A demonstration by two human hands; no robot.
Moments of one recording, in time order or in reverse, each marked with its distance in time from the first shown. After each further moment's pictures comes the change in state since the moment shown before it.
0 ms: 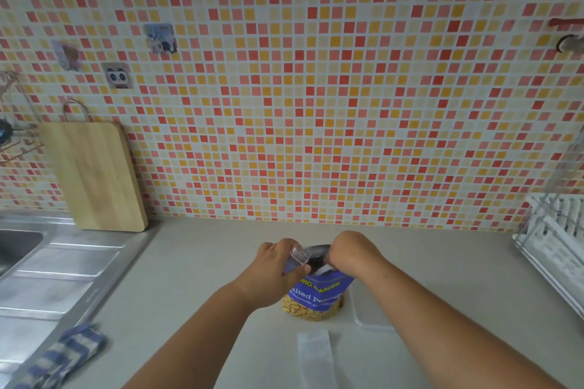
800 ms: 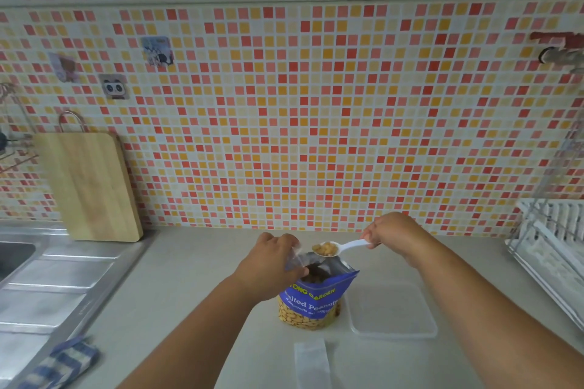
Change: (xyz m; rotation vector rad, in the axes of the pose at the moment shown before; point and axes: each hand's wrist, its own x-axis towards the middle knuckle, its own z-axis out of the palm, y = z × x) left_hand 0.011 0.018 -0.018 0.208 0.088 0.067; right_hand 0.013 0.044 -0.072 -0.454 -0.168 -0.036
